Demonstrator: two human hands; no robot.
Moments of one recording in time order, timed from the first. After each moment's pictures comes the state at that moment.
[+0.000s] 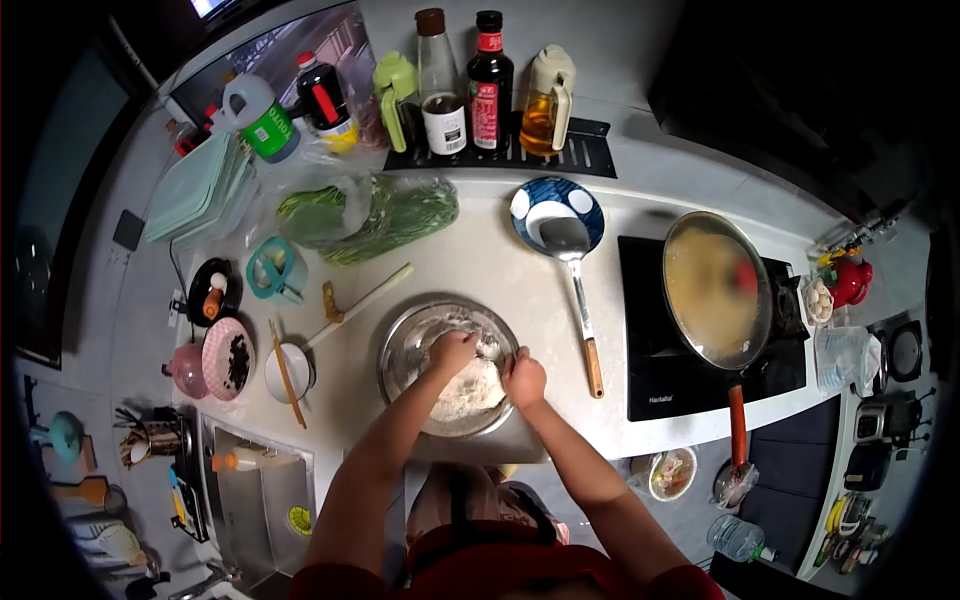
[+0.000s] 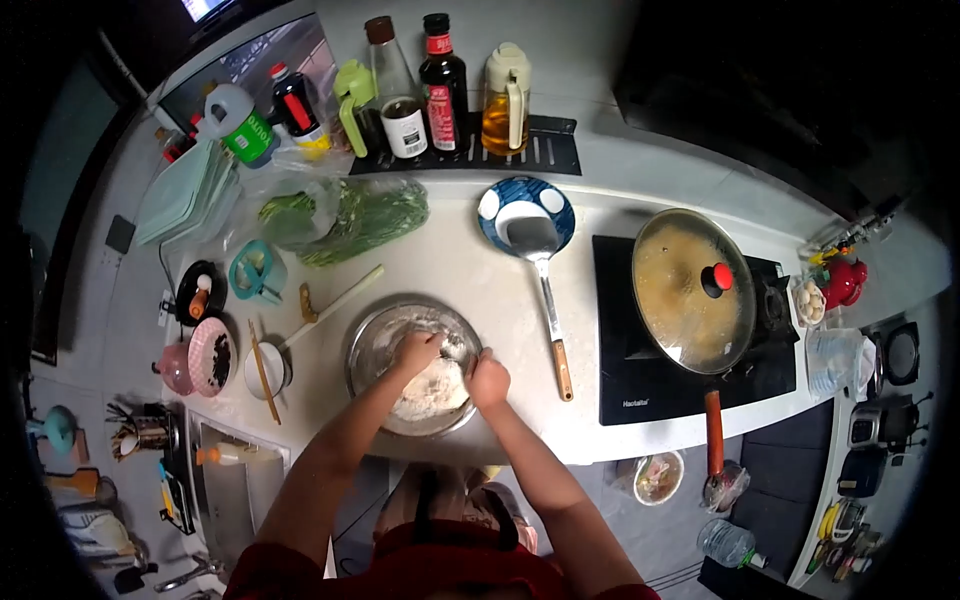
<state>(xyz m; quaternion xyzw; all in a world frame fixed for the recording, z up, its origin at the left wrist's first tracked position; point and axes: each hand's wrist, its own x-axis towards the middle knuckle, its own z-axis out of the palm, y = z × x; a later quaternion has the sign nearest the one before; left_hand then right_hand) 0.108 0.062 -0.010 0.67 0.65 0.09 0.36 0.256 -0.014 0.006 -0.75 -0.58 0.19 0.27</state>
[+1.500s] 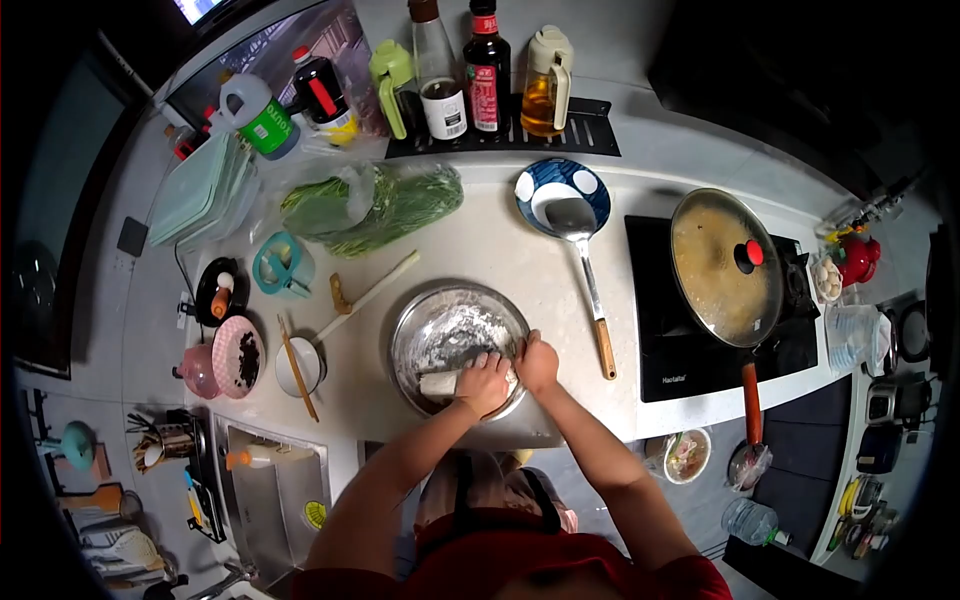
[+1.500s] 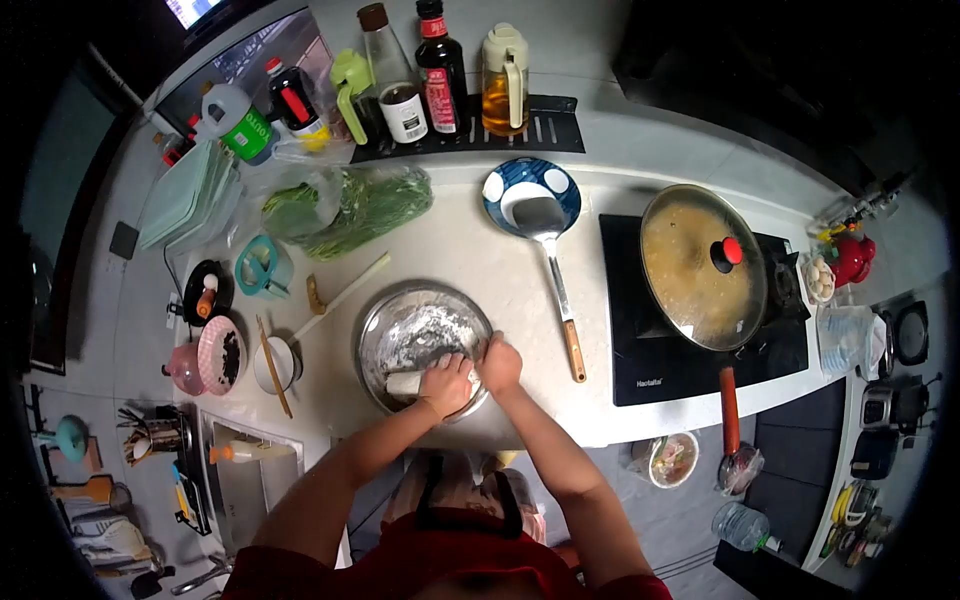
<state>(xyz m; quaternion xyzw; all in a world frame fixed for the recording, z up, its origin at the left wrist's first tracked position) 0.126 -0.032 0.014 0.88 0.46 0.09 0.09 0.258 -0.015 0.004 -0.75 -0.58 0.20 0.24</state>
